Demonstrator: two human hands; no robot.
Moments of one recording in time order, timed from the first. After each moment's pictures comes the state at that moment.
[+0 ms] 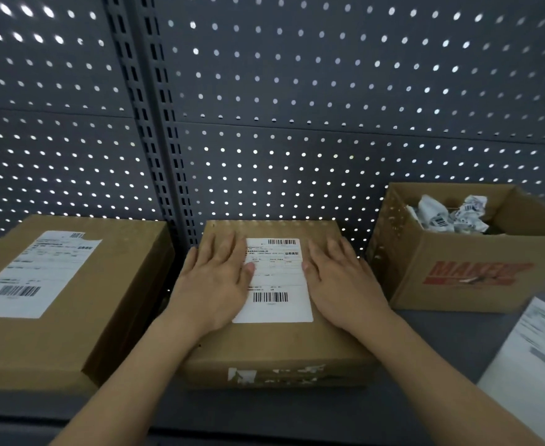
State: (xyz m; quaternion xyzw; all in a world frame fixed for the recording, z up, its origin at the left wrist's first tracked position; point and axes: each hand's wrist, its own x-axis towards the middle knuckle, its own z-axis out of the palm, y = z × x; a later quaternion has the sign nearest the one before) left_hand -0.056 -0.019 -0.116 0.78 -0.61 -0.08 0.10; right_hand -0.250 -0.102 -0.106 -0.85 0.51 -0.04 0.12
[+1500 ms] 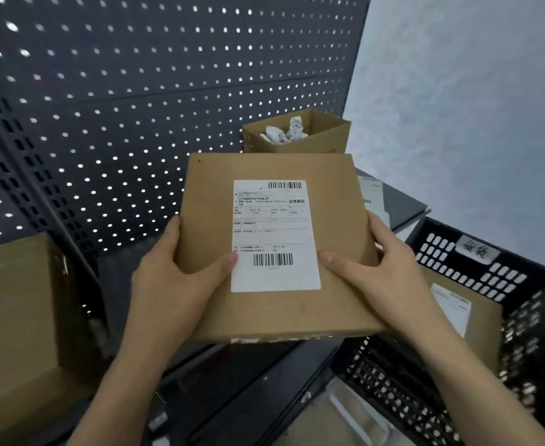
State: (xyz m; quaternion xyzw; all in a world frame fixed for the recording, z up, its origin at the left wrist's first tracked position) left_hand -0.081 0.092 -0.082 0.57 -0.60 -0.34 0.45; right_hand -0.337 0.139 -0.082 -0.53 0.65 -0.48 0.27
